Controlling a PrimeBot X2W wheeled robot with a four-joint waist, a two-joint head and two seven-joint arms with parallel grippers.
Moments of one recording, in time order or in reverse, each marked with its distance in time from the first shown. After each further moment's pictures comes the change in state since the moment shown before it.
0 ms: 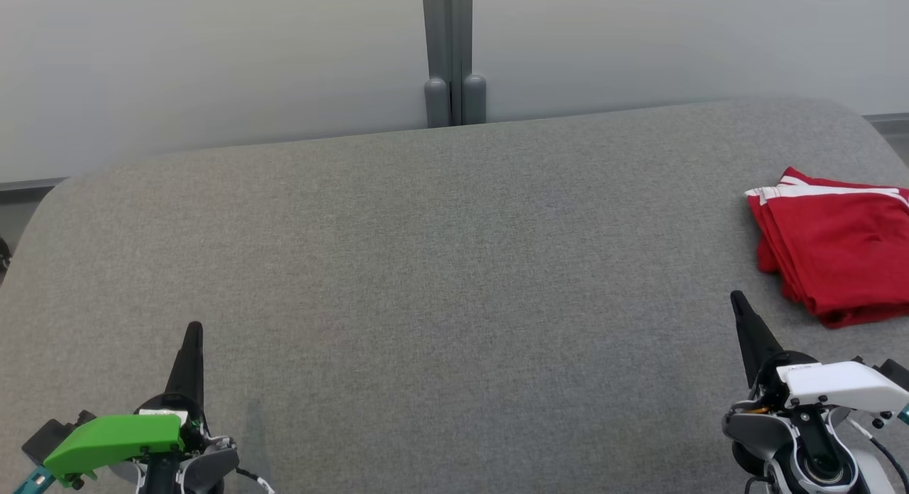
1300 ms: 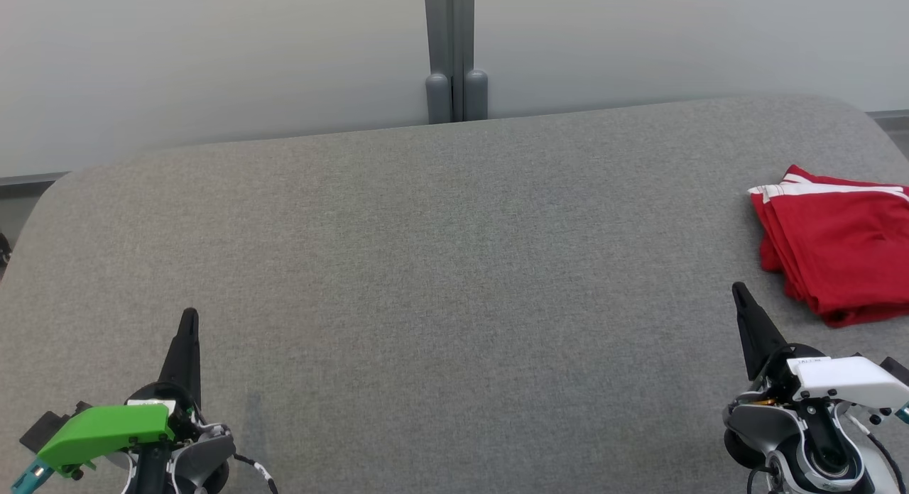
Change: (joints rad) left arm -0.028 0.000 0.011 0.000 -0.087 -0.006 0.022; right arm -0.014 0.001 -0.010 -0.005 0.101 0.000 0.026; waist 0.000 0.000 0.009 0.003
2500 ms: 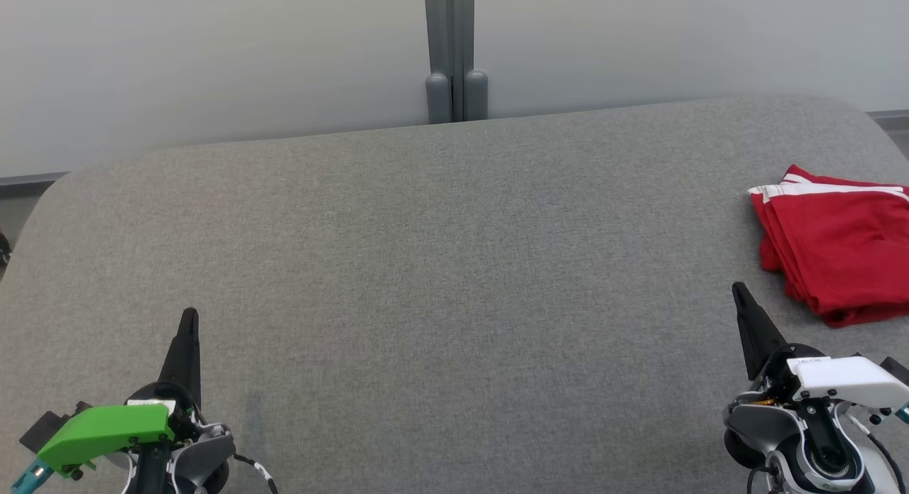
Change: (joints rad) left arm 0.000 0.000 0.000 0.000 0.000 0.000 0.000; right arm 0.000 0.000 0.000 0.000 0.000 0.000 0.000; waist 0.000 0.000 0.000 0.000
